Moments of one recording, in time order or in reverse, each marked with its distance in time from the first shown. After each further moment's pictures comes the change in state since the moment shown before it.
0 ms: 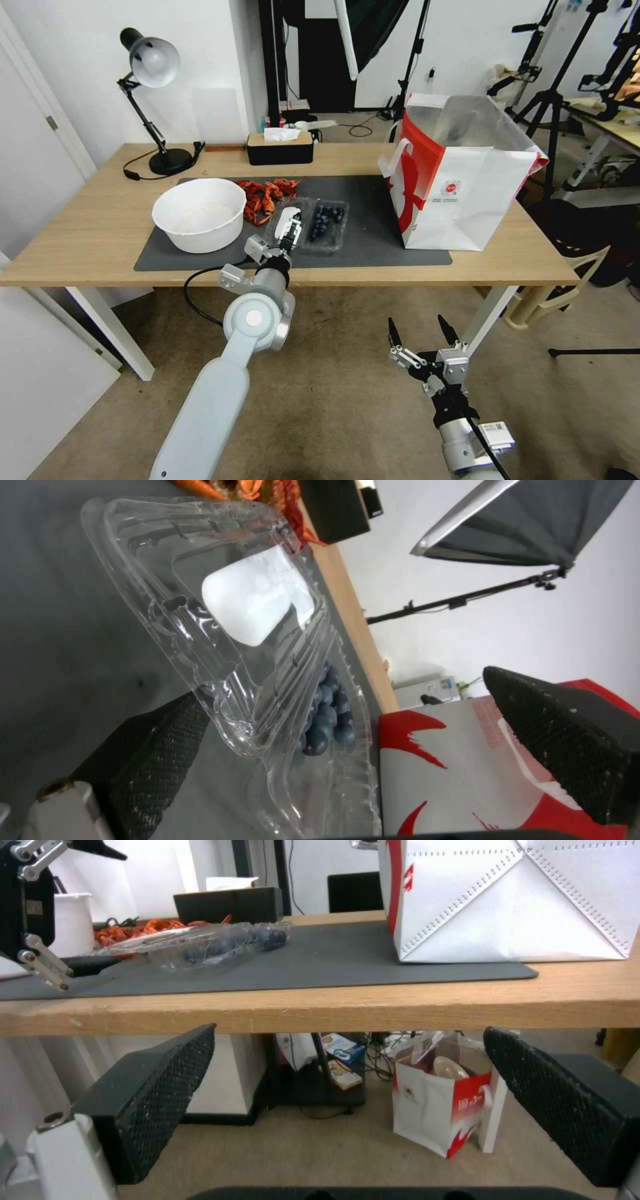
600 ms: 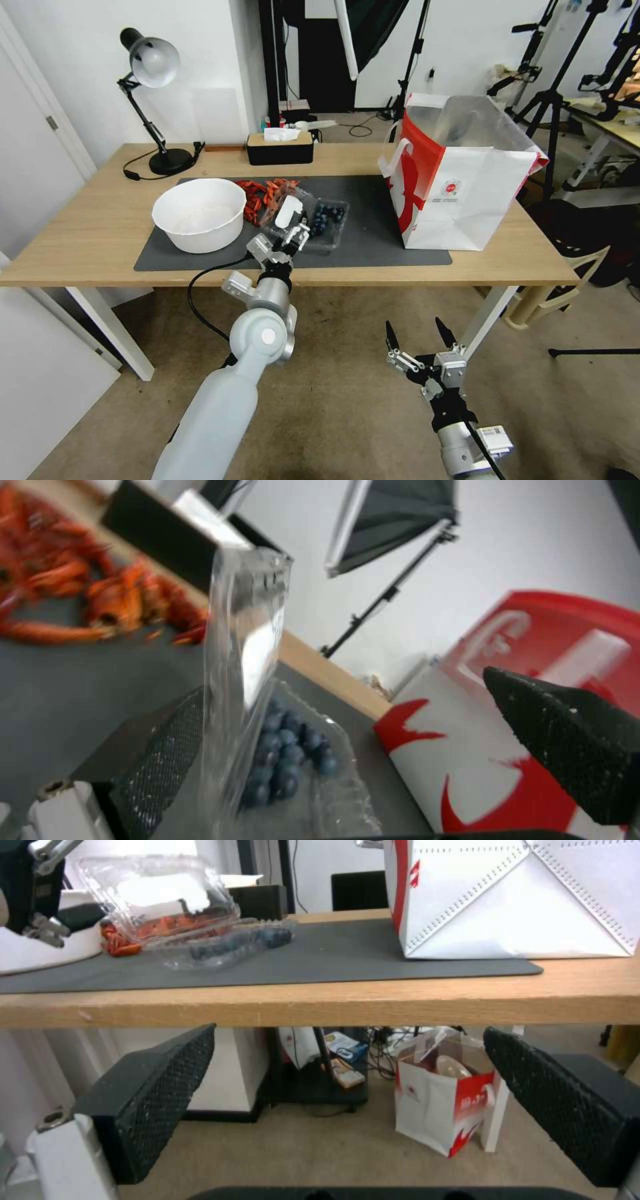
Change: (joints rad) left arm 0.033 0.049 0.086 0.066 0.513 -0.094 0.276; right arm -0.013 0.001 -0.002 -0.001 -0.009 0.013 -0.007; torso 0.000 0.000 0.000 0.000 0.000
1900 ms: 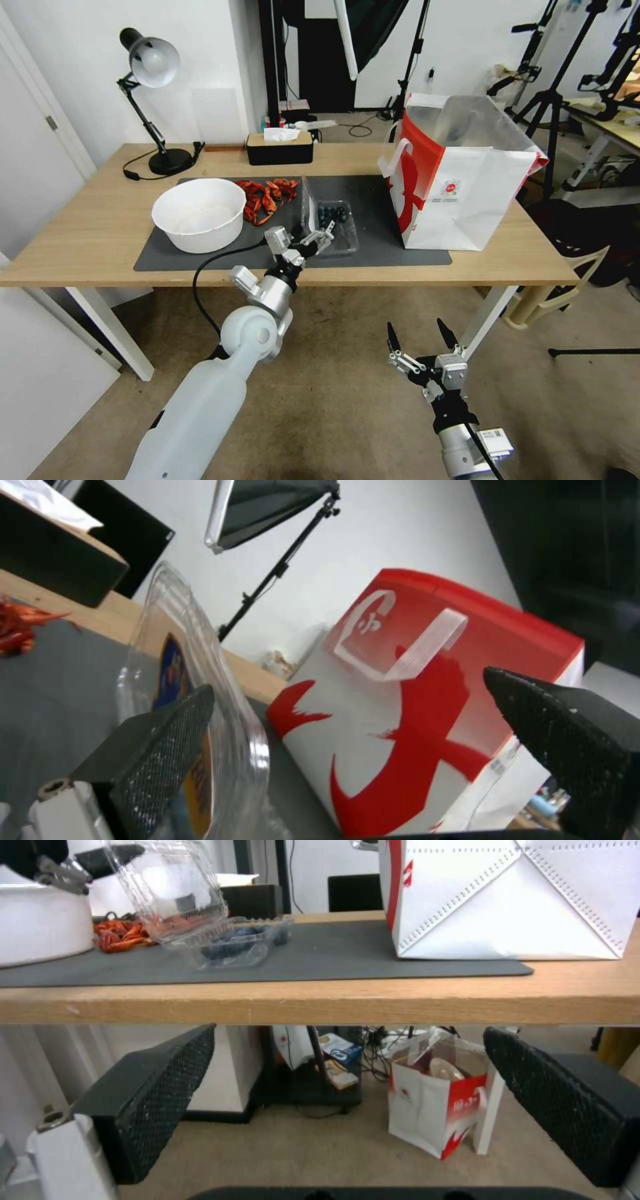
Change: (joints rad) left arm -0.082 0.095 0.014 0.027 -0.161 0.092 0.279; right arm 0.004 -0.002 0.004 -0.016 -0.013 0.016 0.007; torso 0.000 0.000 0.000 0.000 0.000
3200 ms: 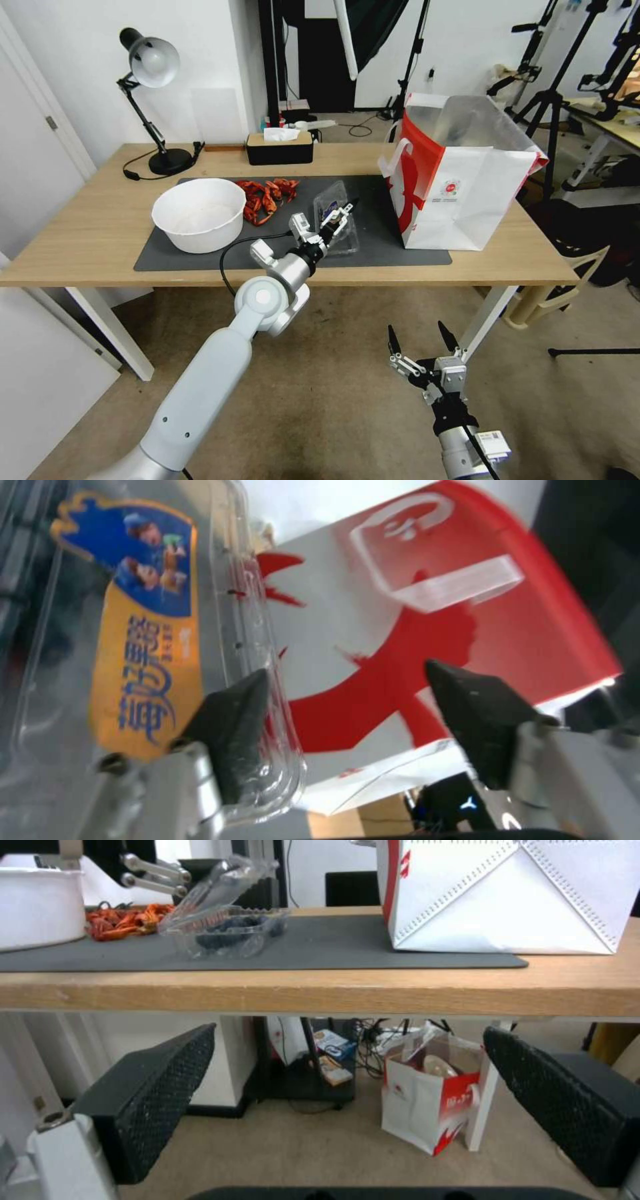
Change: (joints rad) left arm -0.138 -0.043 0.065 0.053 -0.545 0.256 -0.242; right arm -0.002 0.002 0.001 -0.014 -0.021 0.006 0.009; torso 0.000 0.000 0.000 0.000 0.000
